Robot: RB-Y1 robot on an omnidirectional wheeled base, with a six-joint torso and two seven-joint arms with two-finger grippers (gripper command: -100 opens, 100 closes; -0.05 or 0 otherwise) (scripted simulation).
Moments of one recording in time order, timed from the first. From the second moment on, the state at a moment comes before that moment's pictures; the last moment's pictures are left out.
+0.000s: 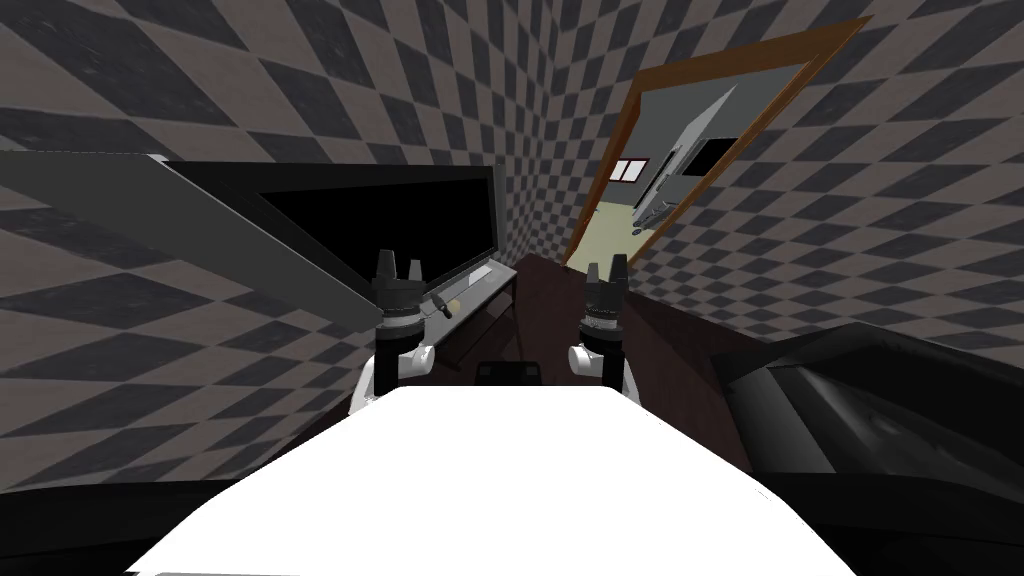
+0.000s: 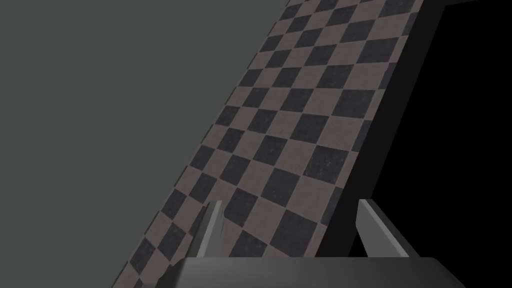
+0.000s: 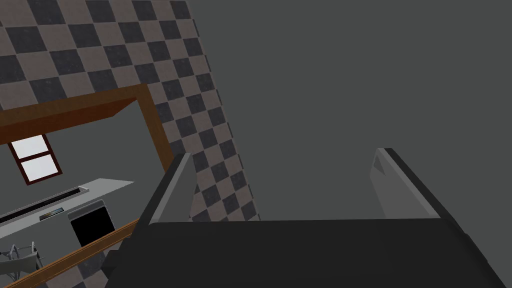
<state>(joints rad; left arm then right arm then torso) 0.46 0.05 0.03 -2.25 -0.12 -0.52 0.16 0.46 -0.01 0.07 -2.24 0.06 -0.56 0.07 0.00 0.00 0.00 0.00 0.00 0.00</state>
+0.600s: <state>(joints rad) 0.49 0.18 0.01 -2.17 -0.08 -0.42 0.14 0.46 -0.01 0.07 -2.24 0.06 -0.56 0.07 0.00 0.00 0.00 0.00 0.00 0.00</state>
